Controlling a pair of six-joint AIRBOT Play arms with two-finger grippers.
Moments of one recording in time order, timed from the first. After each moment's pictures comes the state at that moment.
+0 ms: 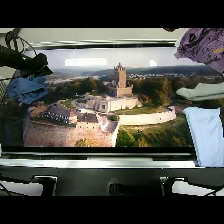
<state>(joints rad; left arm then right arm) 0.02 -1.63 2.04 1.19 -1.51 -1.77 -0.53 -1.48 1.85 -1.58 1.35 2.44</state>
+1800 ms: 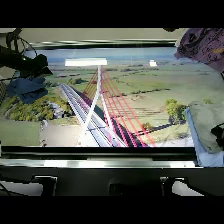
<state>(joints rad) 0.02 -1.63 2.04 1.19 -1.53 -1.75 -0.53 -1.34 1.06 -2.10 1.51 2.29</state>
